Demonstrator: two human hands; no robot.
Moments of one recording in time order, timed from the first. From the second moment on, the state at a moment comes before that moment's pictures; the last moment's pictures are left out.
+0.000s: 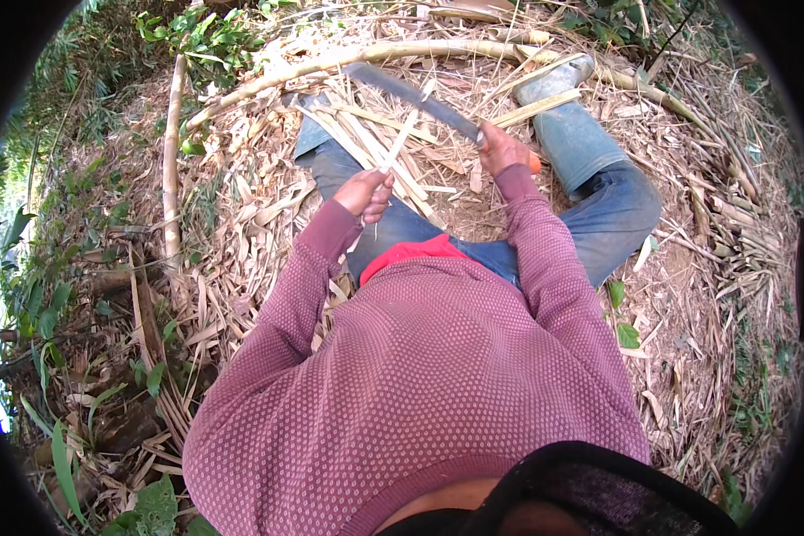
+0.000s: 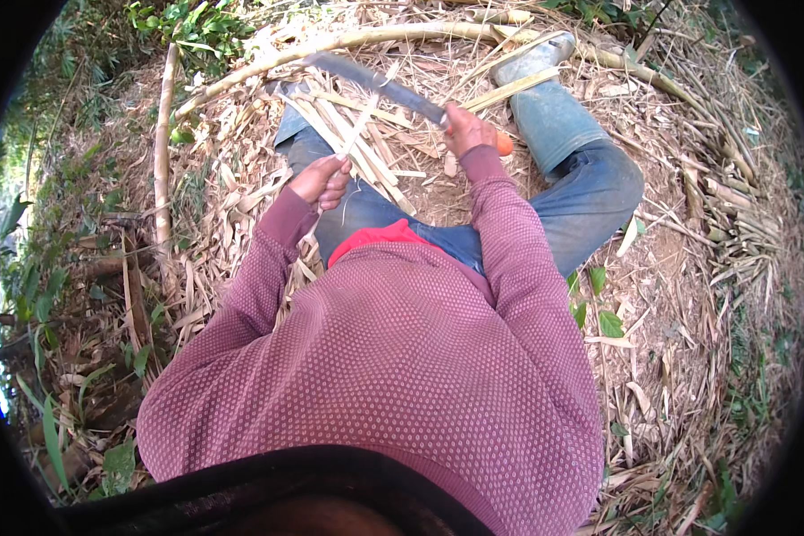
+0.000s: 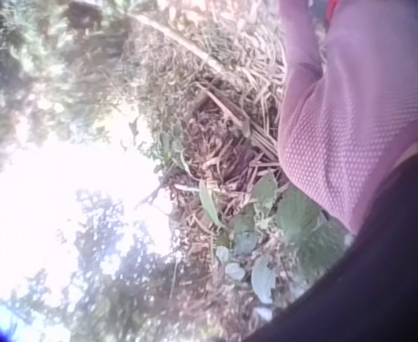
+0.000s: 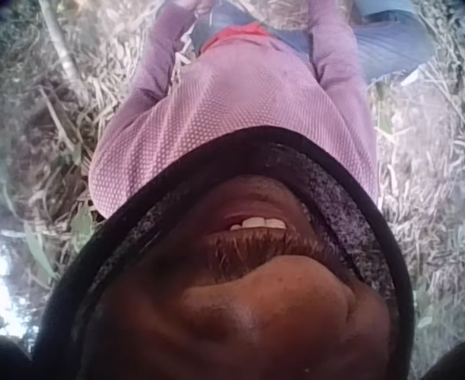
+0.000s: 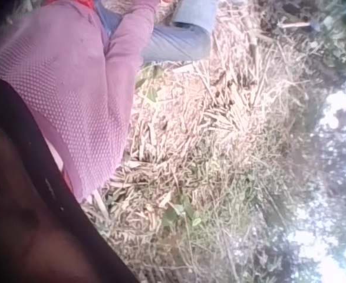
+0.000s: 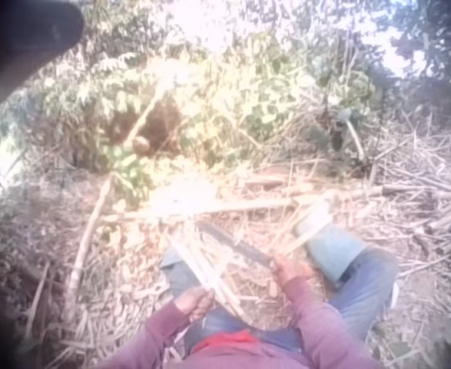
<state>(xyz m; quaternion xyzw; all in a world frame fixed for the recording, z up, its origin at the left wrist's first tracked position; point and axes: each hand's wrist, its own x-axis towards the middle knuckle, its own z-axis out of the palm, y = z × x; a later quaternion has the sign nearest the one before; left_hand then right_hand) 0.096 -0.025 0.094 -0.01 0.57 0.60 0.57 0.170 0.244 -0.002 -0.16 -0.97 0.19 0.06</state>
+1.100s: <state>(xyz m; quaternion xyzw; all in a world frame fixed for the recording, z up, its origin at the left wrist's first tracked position) 0.129 -0.055 0.067 0.14 0.86 0.40 0.28 0.178 0.272 -0.002 -0.33 -0.93 0.18 0.04</state>
